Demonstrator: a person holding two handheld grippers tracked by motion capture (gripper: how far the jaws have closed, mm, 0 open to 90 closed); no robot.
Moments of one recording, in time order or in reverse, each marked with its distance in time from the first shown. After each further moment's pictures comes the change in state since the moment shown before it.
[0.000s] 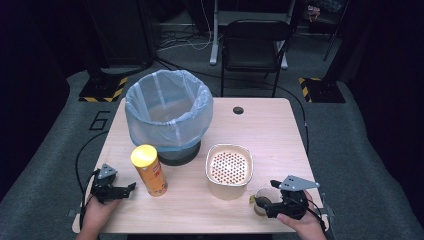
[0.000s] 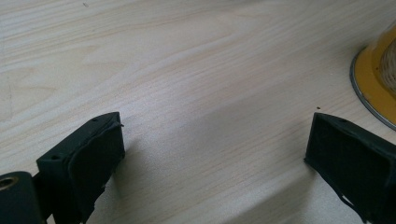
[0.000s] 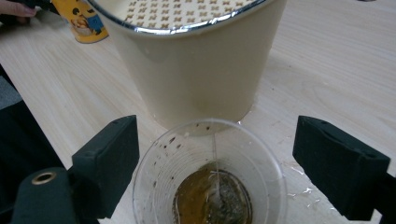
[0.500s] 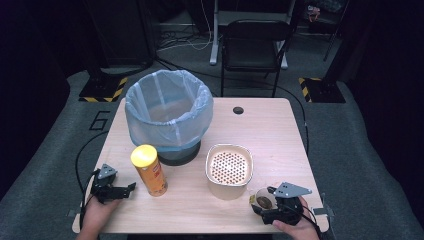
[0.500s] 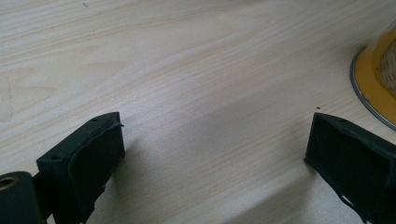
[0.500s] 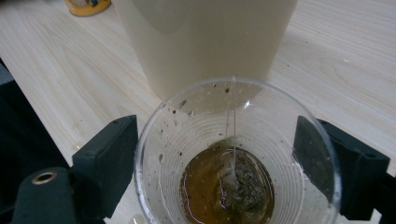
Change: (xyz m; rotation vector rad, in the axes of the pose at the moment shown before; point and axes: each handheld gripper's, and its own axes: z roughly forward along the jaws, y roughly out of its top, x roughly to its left) left arm 0.000 0.000 0.000 0.000 0.000 0.000; right arm 0.007 -0.020 0.015 0.045 -0.007 -0.032
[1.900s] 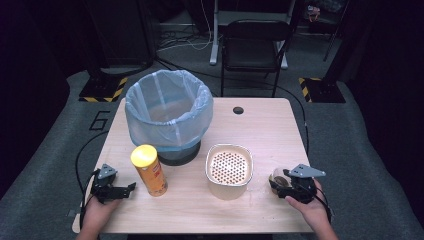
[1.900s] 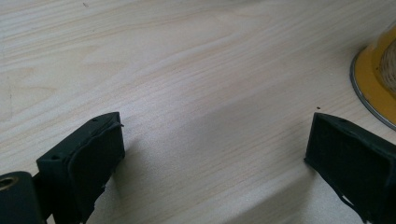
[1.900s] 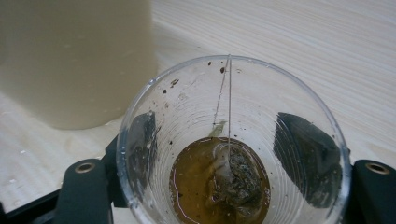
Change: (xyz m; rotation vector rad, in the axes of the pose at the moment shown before) left arm 0.000 0.000 0.000 0.000 0.000 0.000; right arm -0.073 0.005 0.000 -0.019 -0.180 0.040
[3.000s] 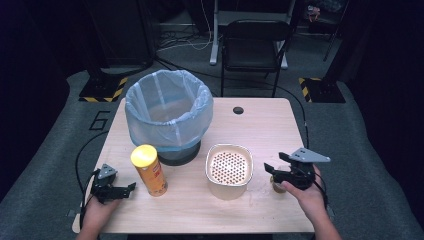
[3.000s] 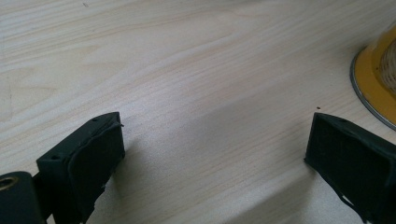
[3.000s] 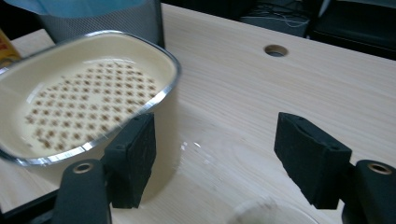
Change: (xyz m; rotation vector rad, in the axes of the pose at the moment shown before) left arm 0.000 0.000 0.000 -0.001 0.001 0.000; right arm 0.014 0.064 -0.020 -0.143 0.031 0.043
